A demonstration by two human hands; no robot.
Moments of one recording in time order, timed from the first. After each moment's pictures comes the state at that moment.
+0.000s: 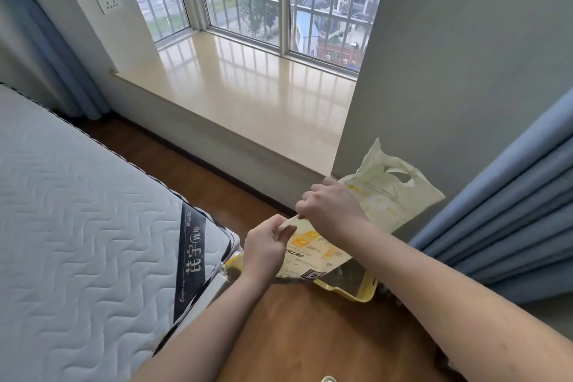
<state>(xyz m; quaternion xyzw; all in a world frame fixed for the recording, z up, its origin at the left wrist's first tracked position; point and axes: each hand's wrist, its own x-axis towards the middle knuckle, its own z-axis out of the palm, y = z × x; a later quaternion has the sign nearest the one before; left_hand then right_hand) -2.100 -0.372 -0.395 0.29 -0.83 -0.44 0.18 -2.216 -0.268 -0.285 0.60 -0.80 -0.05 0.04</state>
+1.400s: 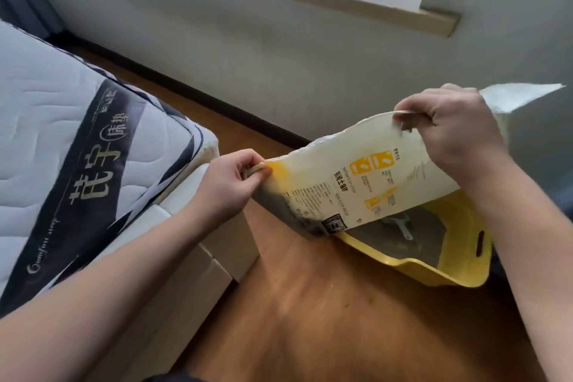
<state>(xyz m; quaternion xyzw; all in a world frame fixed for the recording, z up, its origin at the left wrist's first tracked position) -2.119 -0.512 -0.854 0.17 -0.89 -0.39 0.17 -2.318 -0.268 -0.779 0.44 -0.84 0.26 0.17</state>
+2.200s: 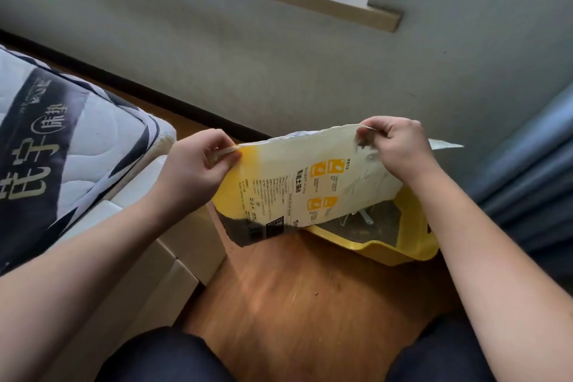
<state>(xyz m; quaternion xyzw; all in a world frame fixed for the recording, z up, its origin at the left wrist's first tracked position) -2.122 -0.505 -0.847 0.07 -0.91 -0.32 0.24 -2.320 -0.247 -0.841 0.29 -0.87 0.39 0.03</state>
